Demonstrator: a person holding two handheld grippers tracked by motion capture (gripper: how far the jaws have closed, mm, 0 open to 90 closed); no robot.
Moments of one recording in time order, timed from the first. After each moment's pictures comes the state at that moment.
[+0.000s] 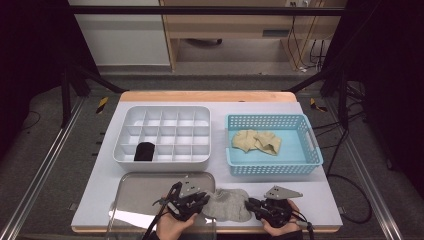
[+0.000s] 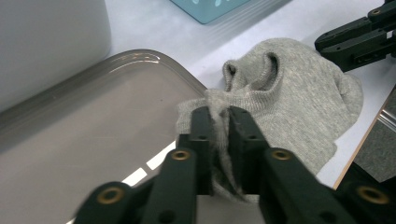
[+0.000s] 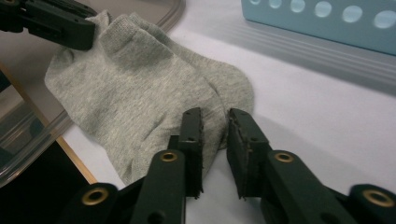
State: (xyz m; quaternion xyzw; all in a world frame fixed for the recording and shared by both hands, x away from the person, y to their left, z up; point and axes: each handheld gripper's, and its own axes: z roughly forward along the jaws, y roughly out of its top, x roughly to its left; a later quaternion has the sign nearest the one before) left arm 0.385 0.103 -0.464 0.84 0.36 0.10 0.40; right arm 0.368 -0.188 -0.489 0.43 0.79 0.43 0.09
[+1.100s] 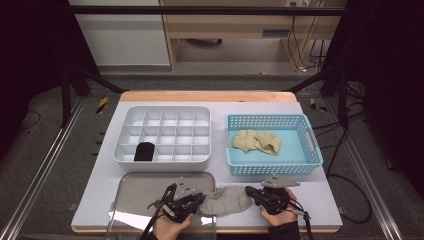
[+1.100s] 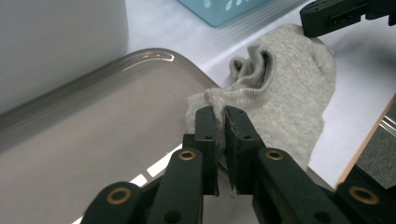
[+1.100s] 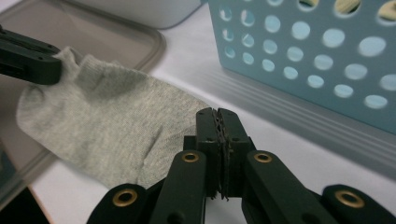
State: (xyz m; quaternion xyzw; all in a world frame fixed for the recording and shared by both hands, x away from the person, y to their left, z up) left arm 0.381 0.112 -0.466 0.83 0.37 0.12 0.40; right arm 0.396 -0.182 -0.478 0.43 0.78 0.43 0.13
